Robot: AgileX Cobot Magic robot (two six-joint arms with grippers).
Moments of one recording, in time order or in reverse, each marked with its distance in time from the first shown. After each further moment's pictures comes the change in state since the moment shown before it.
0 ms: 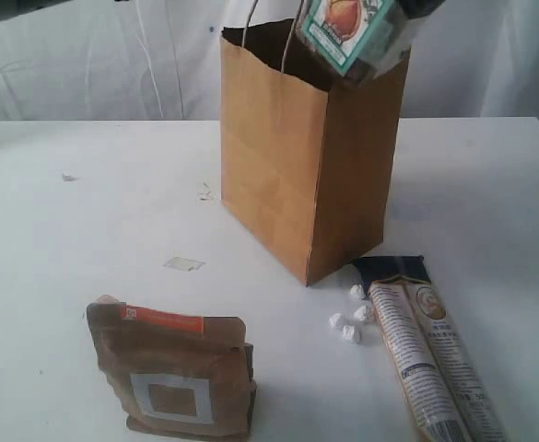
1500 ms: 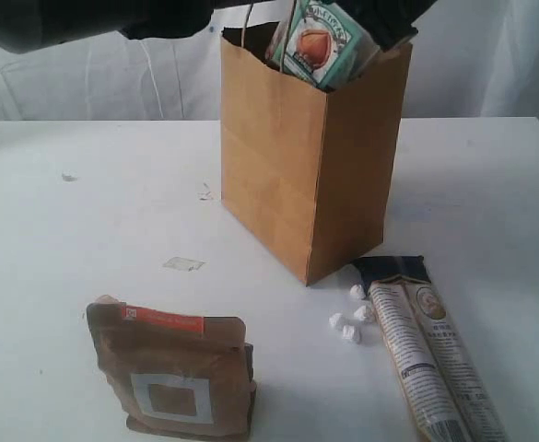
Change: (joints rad) left arm 0.000 0.015 0.060 0.073 -0.155 -0.077; right arm 0.000 0.000 0.000 0.000 0.000 0.000
